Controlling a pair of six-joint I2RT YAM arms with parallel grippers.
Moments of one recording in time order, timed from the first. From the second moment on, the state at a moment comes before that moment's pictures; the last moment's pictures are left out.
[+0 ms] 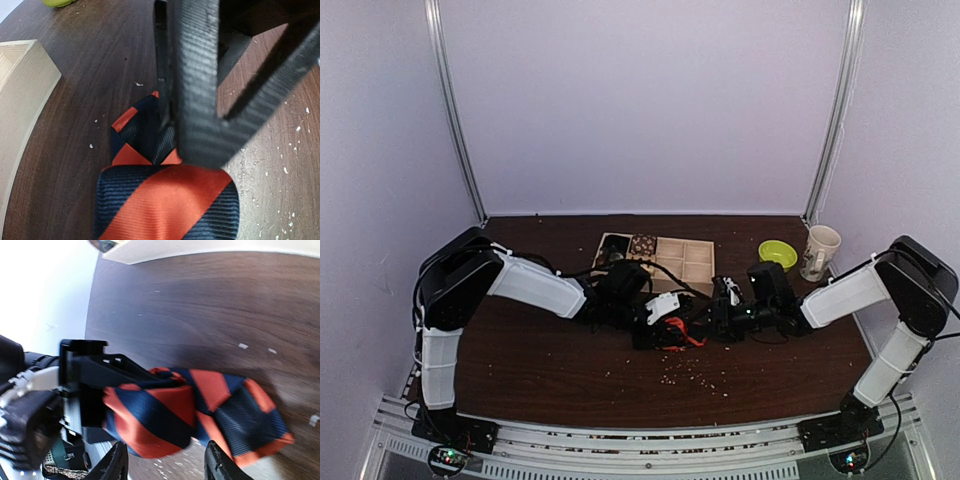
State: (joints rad) left arm -0.94 2.10 1.24 0.08 0.37 0.35; right arm 0.60 1.64 0.59 0.42 -0.62 0.85
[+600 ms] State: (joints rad) left arm -0.94 2.11 1.23 0.09 0.35 0.35; right arm 0.66 1.76 0.71 0.41 -0.60 0.82
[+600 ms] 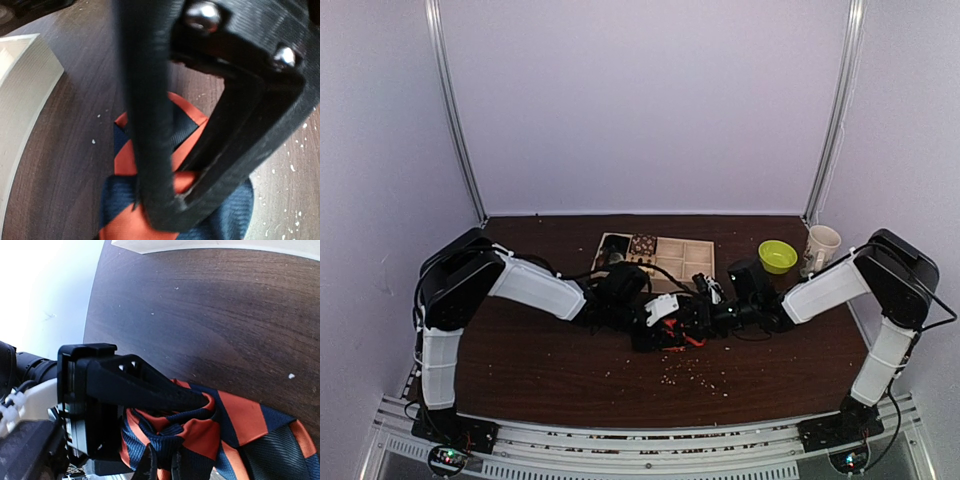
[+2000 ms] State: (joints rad) left arm -0.95 2.17 1.19 0.42 0.43 0.33; right arm 0.50 1.67 0.61 0.25 -0.63 0.73
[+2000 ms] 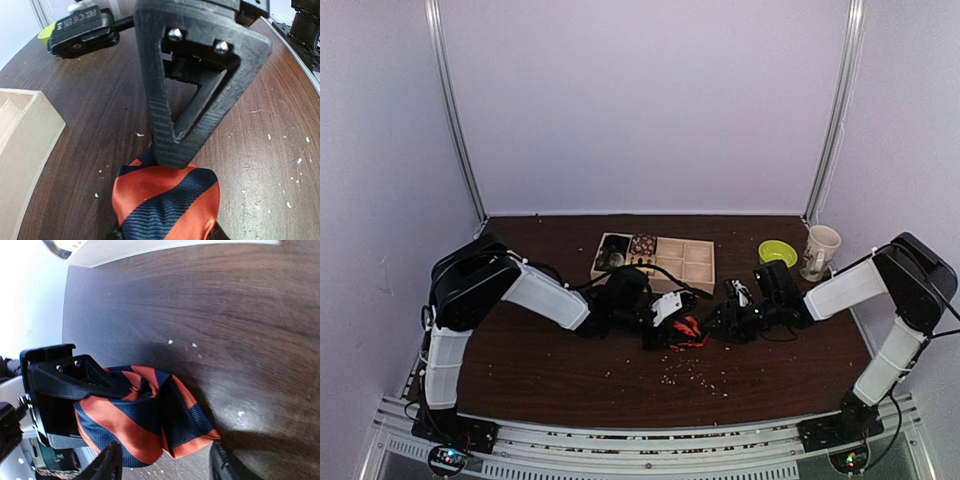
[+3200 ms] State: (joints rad) left arm -0.95 2.17 1.18 0.42 0.43 0.34; right arm 0.57 1.79 0.60 0.55 -0.71 0.84
